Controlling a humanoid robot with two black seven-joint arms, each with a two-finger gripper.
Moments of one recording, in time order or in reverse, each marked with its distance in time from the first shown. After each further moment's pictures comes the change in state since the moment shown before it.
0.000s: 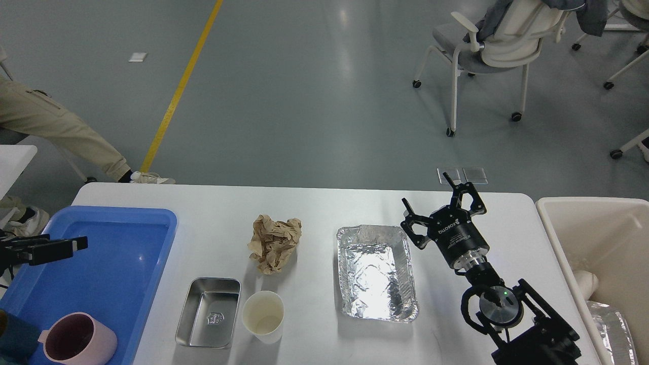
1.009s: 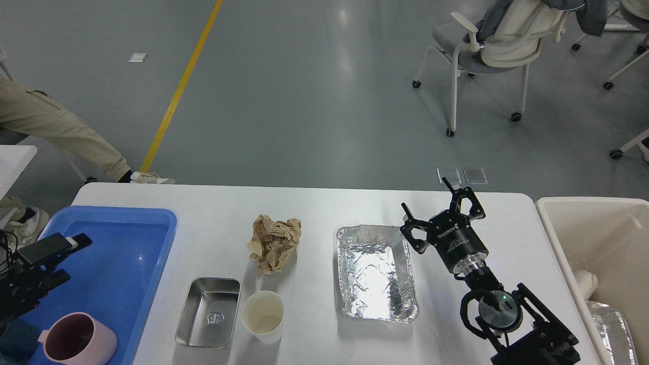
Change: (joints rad) left arm 0.189 0.302 0.001 -0.639 -0.812 0.253 0.160; right arm -0.014 0.011 -0.002 -0.002 -0.005 -0.003 0.000
